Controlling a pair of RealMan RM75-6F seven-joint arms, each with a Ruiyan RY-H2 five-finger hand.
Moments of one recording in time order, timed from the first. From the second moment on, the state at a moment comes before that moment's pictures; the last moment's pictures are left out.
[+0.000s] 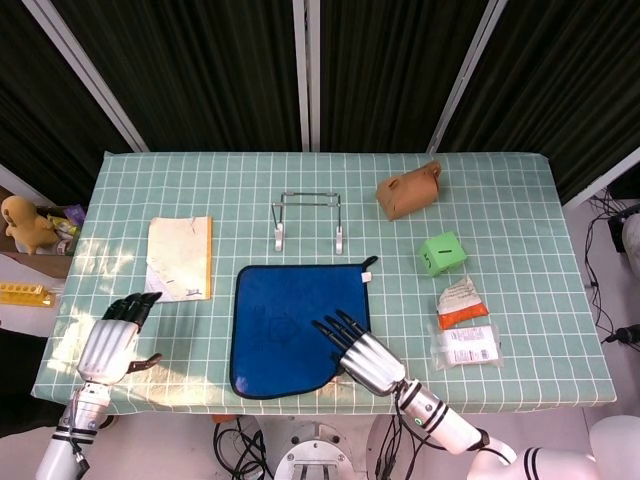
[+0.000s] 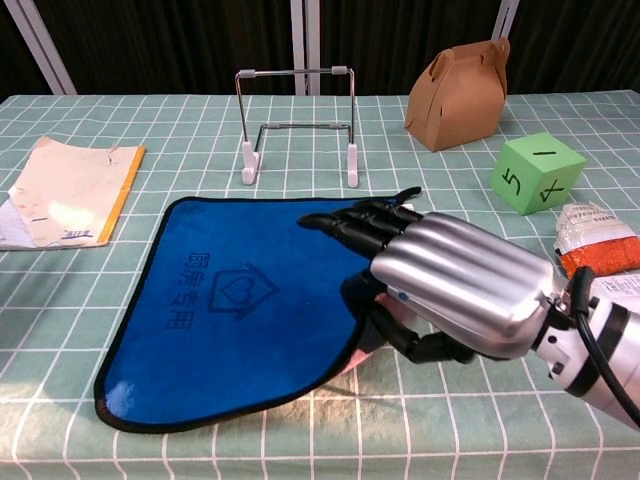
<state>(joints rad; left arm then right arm) -0.15 -1.32 0.02 -1.67 1.52 1.39 0.25 0.52 -1.71 -0.04 -1.49 -1.77 1.14 -0.40</state>
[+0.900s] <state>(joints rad) -0.38 -1.49 -0.04 -1.70 1.41 1.05 -0.06 0.94 -1.85 0.43 -1.33 -1.36 0.89 -0.57</state>
